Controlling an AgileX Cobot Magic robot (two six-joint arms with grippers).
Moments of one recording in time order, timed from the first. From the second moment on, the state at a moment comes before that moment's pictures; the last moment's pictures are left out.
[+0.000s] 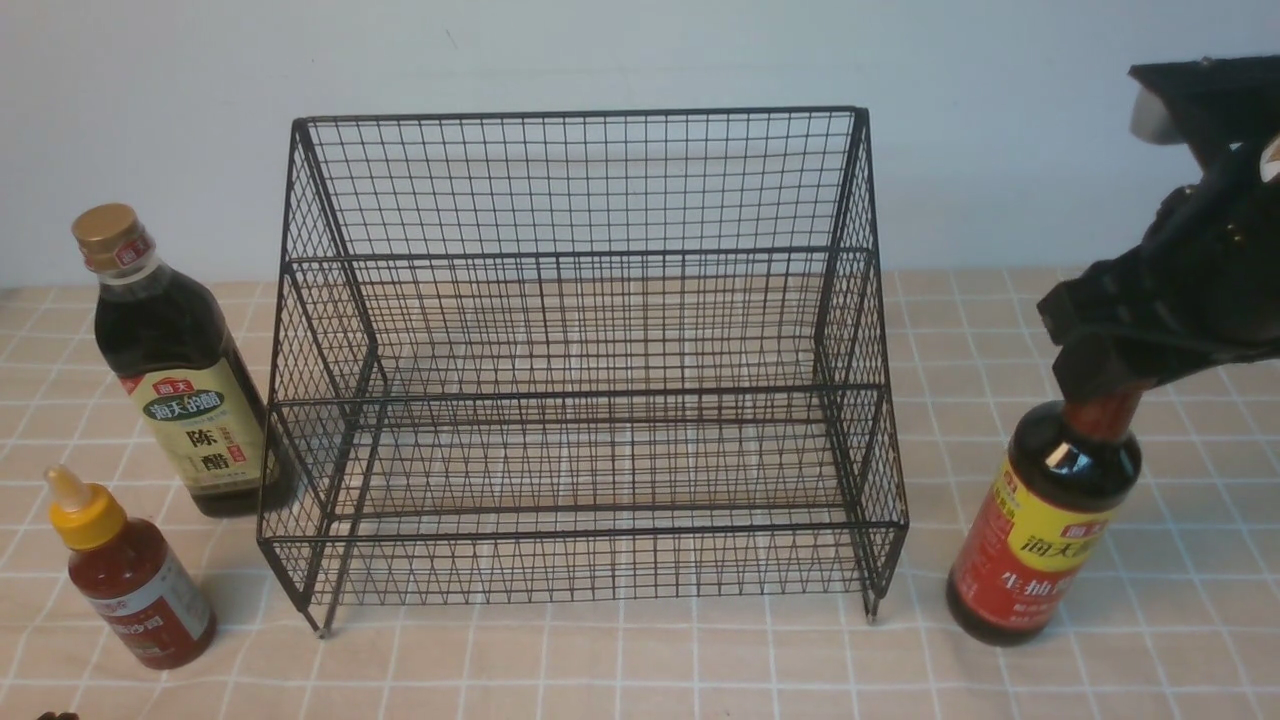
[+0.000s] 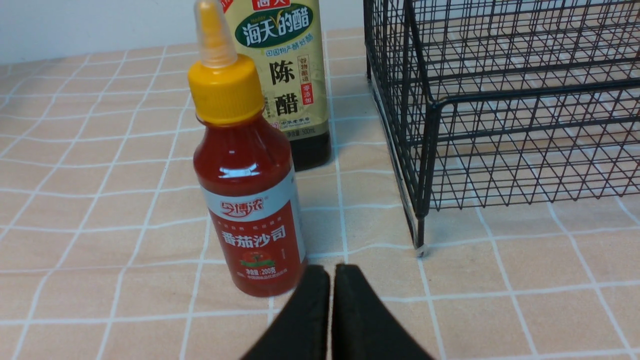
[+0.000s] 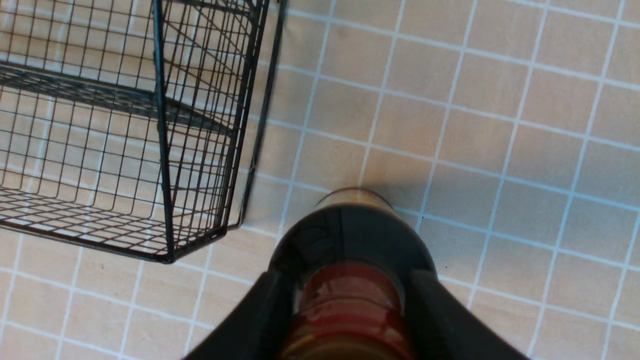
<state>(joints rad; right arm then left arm) 0.26 1.45 -1.34 0.08 1.25 0.04 0.00 -0.01 0.02 -0.05 0.38 0.11</state>
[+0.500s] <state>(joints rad) 0.26 1.34 -1.64 0.08 1.32 0.03 0.00 -0.01 0.02 -0.05 0.38 0.11</state>
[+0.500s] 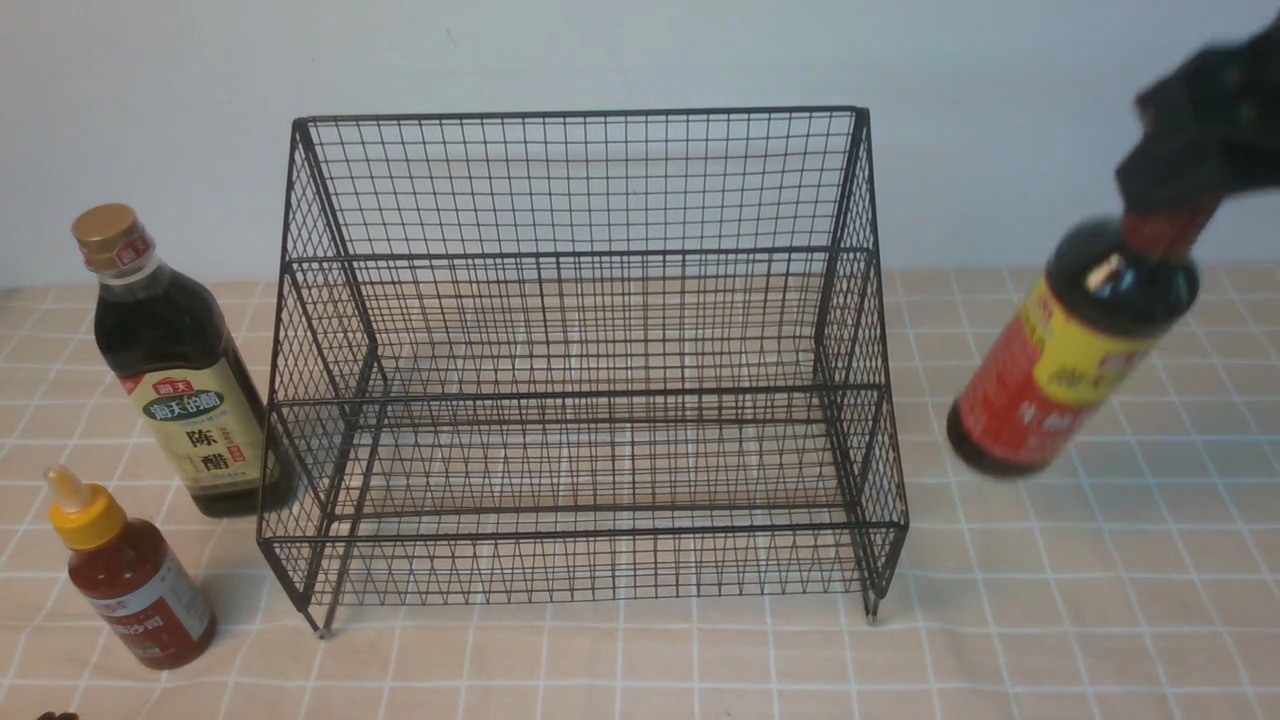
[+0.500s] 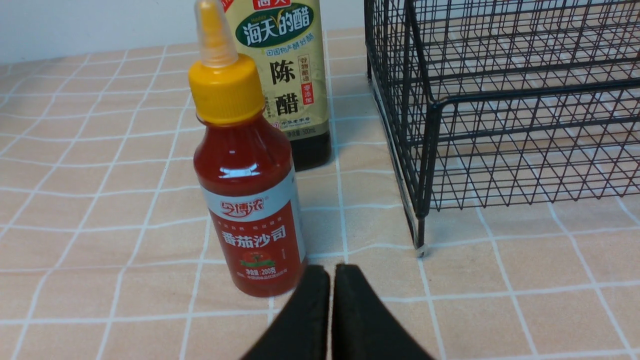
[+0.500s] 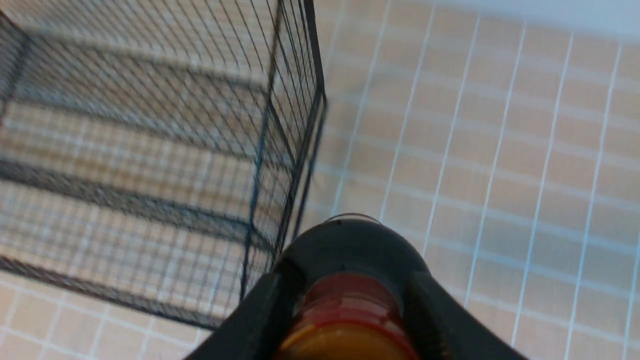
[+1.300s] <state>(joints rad) 0.27 1.50 -1.91 0.41 1.35 -0.12 0.00 -0.01 0.02 -0.05 0.38 0.11</state>
